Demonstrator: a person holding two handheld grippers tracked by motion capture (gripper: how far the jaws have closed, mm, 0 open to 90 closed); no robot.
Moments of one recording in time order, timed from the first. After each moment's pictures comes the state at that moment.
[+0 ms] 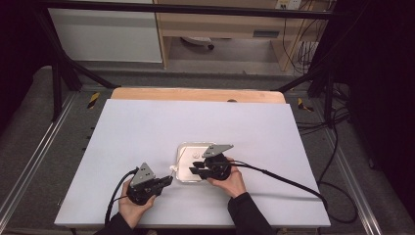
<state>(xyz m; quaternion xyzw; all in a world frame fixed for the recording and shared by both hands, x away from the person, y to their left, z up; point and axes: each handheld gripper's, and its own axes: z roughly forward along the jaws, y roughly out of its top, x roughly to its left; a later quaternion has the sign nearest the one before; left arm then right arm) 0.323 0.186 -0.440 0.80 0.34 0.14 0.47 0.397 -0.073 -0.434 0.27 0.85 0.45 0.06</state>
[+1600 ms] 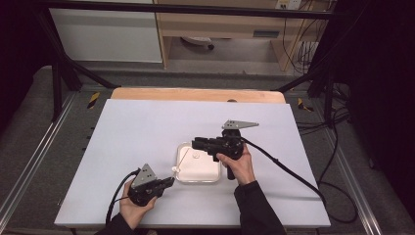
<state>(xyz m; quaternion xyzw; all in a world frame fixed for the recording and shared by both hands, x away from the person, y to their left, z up) 0.321 0.182 -0.440 0.81 0.33 0.13 0.47 0.415 -0.099 -0.360 0.32 0.73 0.60 -0.03</state>
